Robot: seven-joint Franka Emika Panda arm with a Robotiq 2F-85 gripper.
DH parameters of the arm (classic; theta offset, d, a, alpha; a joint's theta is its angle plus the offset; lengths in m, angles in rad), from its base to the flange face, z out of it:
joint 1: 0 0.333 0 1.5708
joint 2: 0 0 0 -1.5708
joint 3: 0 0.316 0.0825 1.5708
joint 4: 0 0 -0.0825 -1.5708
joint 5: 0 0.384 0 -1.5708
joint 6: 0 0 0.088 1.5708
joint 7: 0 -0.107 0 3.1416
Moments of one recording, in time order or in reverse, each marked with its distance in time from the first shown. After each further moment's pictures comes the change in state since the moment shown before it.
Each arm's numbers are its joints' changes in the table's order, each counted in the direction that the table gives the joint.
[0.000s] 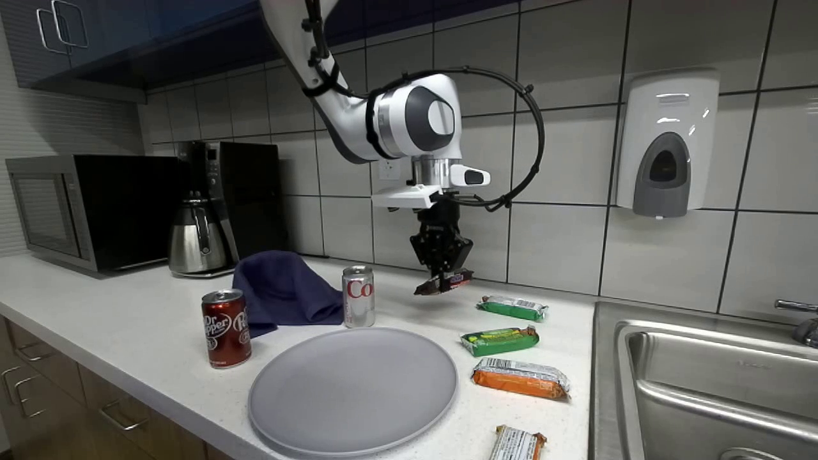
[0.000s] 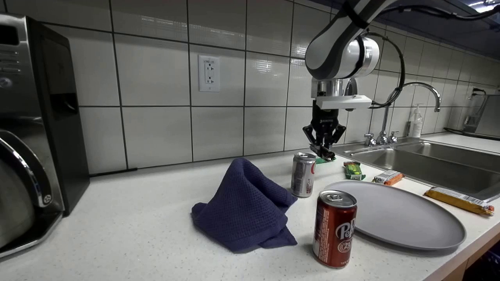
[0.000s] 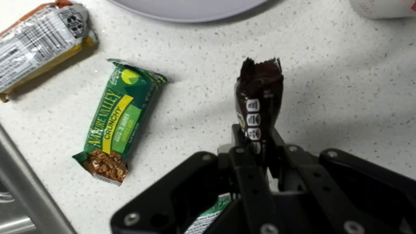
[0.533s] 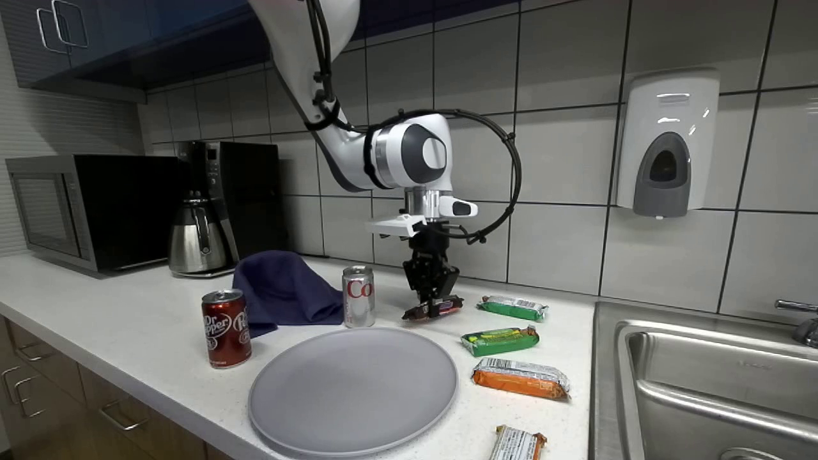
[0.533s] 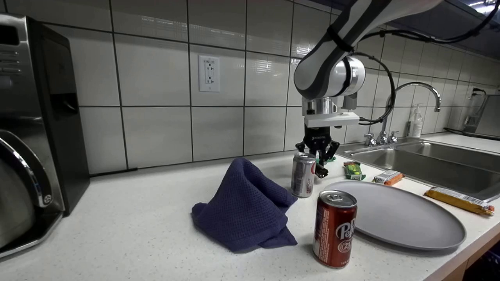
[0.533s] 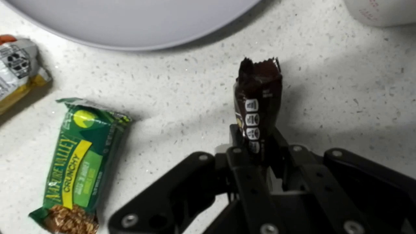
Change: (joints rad) arm 0.033 -0.116 0.000 0.057 0.000 0.018 -0.119
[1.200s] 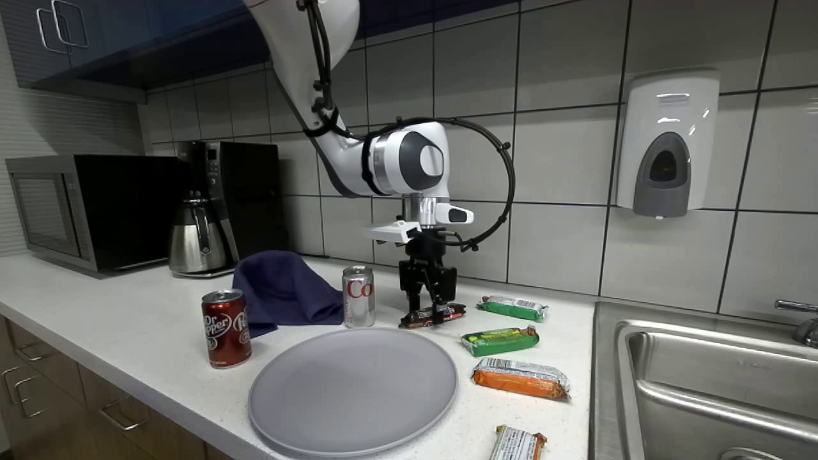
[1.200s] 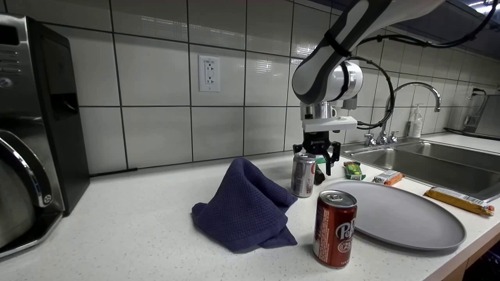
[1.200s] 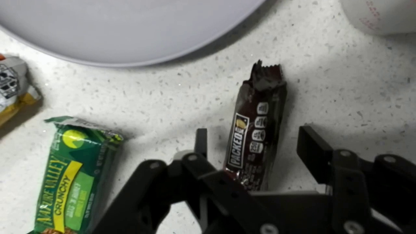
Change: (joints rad) arm 0.008 -0.021 0.001 0.001 0.000 0.006 -0.037
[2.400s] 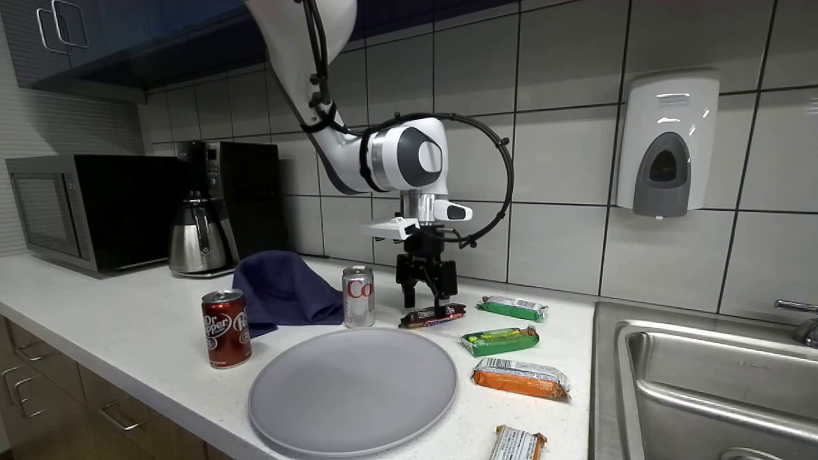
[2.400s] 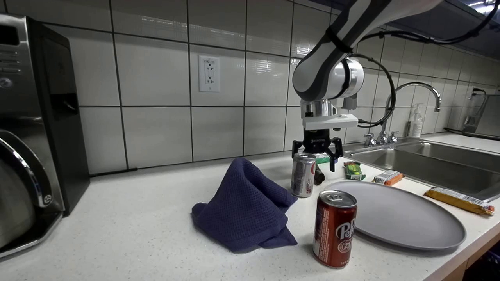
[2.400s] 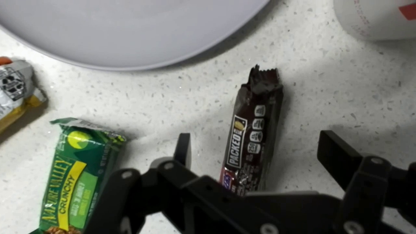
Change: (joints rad) arm 0.000 0.017 0.003 -0.013 0.000 0.004 0.000
